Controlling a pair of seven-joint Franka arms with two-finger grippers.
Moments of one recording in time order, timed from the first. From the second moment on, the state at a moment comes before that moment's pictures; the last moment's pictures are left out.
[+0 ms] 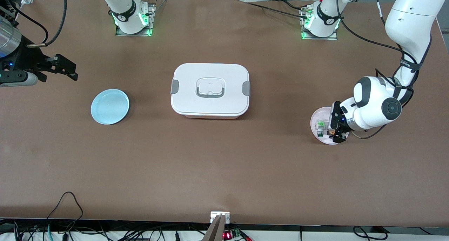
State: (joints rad) left arm 0.24 0.55 -0.25 -1.97 0.03 2.44 1.83; right arm 0.02 0.05 0.07 -1.55 0.01 1.60 0.03
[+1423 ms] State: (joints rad) left arm 0.59 0.57 -0.68 -1.79 -0.15 2.26 1.85; right arm 0.02 0.05 0.07 -1.55 0.01 1.60 0.03
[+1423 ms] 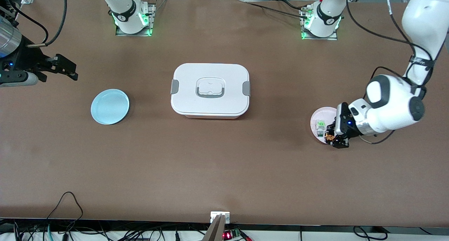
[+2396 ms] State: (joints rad) left arm 0.38 0.58 -1.05 -1.57 -1.10 2.34 1.45; right arm 0.02 0.04 0.05 -1.55 0.23 1.53 0.03
